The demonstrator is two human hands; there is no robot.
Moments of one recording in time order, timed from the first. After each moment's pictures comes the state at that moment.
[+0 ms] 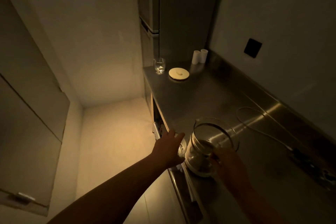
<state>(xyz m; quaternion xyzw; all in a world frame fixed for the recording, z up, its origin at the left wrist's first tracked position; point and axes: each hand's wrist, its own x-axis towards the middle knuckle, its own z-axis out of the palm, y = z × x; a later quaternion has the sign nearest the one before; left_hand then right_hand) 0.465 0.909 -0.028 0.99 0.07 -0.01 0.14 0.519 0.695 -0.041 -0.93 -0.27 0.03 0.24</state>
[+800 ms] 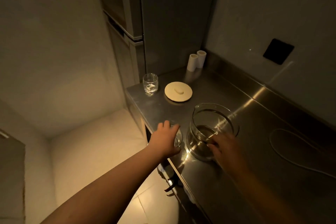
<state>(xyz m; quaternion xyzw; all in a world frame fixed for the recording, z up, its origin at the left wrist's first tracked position) 0.739 1.145 -0.054 0.99 -0.02 -0.05 0.13 0.747 0.923 -0.045 -0.96 -0.17 0.00 0.23</state>
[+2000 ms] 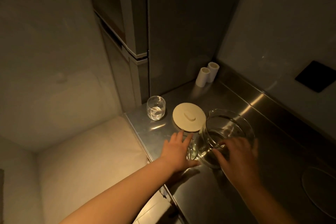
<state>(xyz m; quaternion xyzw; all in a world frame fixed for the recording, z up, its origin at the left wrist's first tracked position) 0.882 1.204 -0.066 0.98 -0.07 -0.14 0.15 0.874 1.012 -0.025 -0.99 -0.08 -0.07 0.12</state>
